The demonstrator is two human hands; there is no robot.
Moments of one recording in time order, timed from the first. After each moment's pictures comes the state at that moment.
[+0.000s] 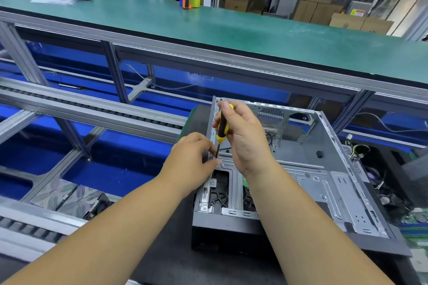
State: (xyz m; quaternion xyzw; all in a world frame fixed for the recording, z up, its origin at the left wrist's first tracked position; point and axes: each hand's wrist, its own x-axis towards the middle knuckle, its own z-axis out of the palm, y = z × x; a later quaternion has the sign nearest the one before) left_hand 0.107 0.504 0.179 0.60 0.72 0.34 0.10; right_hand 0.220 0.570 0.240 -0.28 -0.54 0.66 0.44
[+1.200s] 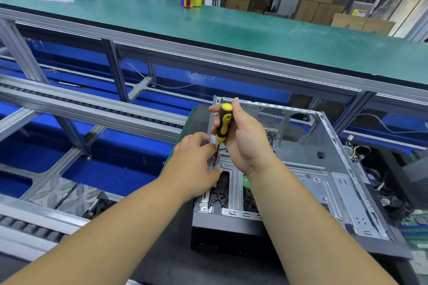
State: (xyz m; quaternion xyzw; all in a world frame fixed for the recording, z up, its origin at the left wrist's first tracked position) left_hand 0.109 0.502 0.172 0.65 0.72 0.24 0.05; right_hand 0.216 0.579 0.235 -0.24 -0.50 0.74 0.38
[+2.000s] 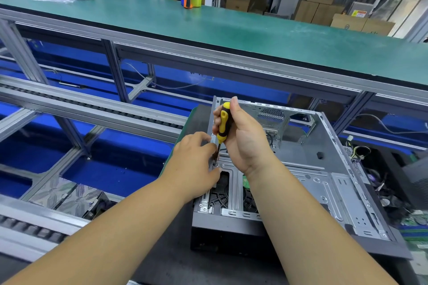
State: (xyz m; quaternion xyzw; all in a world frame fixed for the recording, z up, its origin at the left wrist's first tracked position) left_hand 0.111 0.502 0.175 0.65 0.73 0.22 0.02; right_hand 0.215 0.580 0.234 -0.23 -0.48 0.74 0.41
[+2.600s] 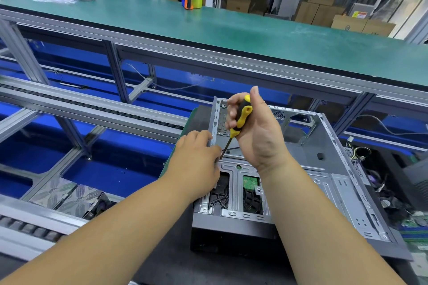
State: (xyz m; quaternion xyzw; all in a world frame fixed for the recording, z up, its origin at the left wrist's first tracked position) left_hand 0.119 0.506 0.183 0.67 0.73 0.16 -0.06; right_hand 0.230 0.590 0.250 -0.18 -0.50 0.74 0.42
